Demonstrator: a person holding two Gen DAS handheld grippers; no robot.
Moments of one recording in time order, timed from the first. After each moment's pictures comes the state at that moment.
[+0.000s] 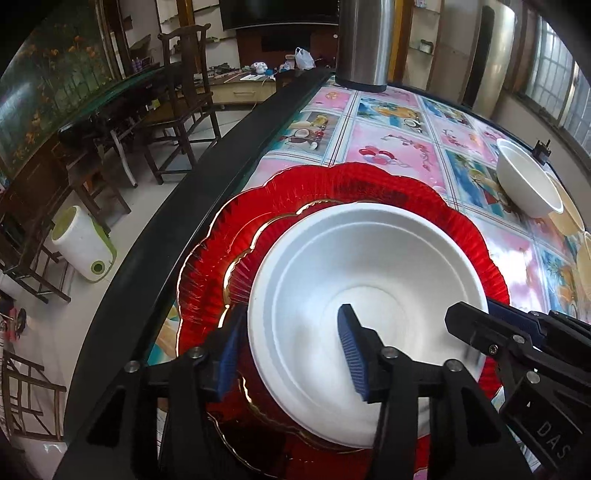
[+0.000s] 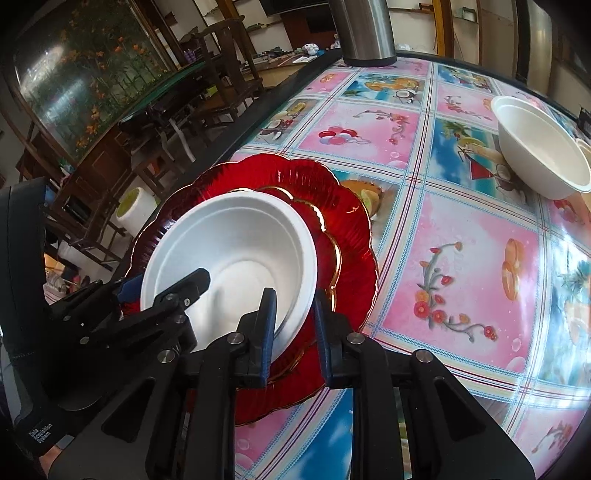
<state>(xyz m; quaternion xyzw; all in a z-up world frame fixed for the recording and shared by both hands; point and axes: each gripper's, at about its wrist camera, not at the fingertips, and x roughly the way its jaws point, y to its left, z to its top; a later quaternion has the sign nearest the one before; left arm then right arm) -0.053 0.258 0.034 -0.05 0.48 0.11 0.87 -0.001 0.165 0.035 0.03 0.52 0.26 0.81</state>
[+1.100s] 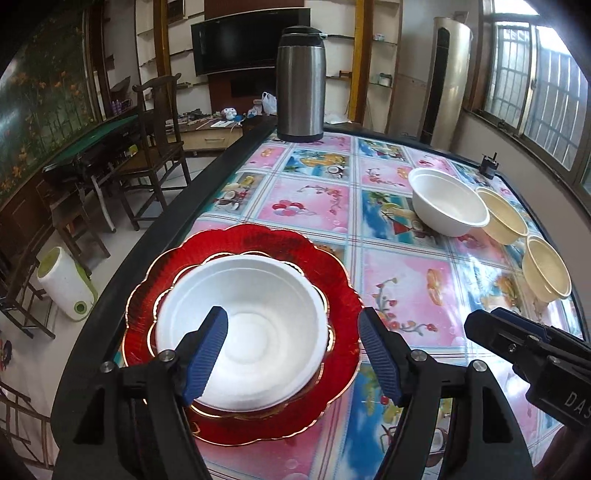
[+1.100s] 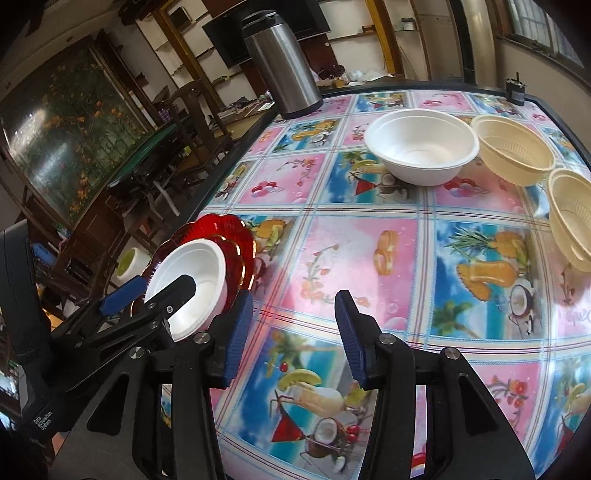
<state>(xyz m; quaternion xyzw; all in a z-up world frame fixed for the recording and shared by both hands) -0.070 0.173 0.082 -0.03 0.40 0.06 0.91 -0.038 0.038 0.078 0.13 0.46 0.20 0.85</state>
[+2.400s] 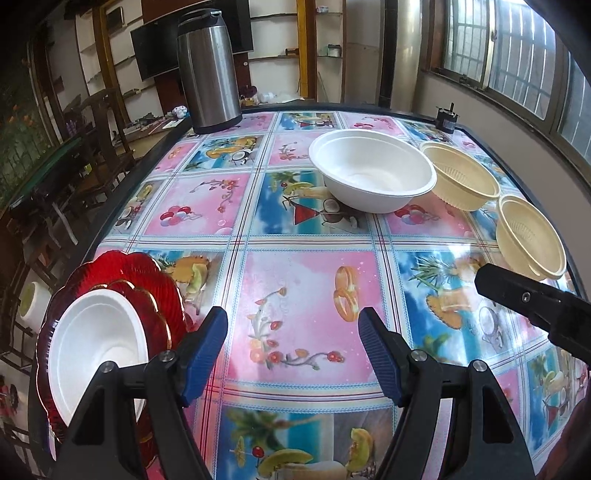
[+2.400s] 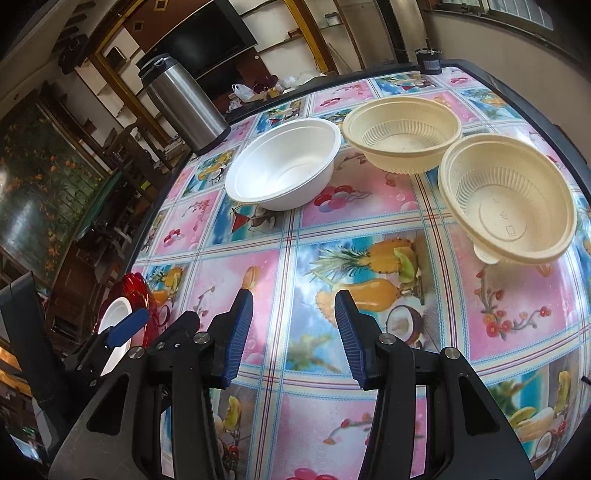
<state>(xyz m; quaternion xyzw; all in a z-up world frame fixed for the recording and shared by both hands) -0.009 0.069 0.057 0.02 0.44 0.00 0.90 0.001 -0.075 0.062 0.19 0.47 0.11 0.86</state>
